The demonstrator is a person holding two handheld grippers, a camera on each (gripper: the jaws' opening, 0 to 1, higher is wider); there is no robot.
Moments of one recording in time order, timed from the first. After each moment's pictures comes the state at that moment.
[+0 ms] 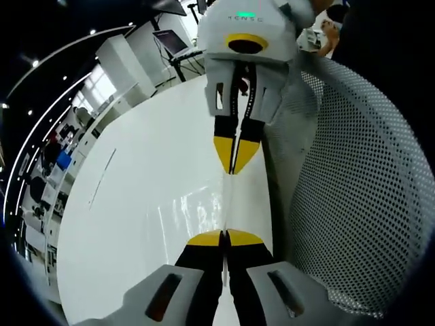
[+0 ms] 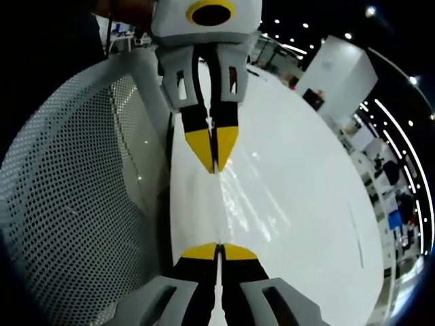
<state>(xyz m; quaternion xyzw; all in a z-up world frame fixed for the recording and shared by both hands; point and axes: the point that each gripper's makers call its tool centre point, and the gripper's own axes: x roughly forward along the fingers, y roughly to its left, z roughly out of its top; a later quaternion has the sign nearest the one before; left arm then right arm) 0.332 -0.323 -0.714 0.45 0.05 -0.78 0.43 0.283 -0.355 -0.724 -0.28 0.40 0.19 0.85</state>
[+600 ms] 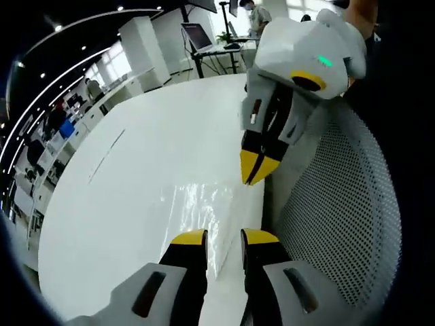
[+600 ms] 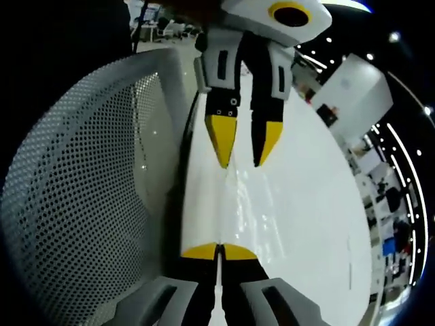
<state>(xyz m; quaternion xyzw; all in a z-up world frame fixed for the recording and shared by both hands) 0.340 -0.311 -0.680 0.40 0.14 -0.78 0.46 0.286 -0.332 -0.719 -0.34 0.39 0.24 0.82</state>
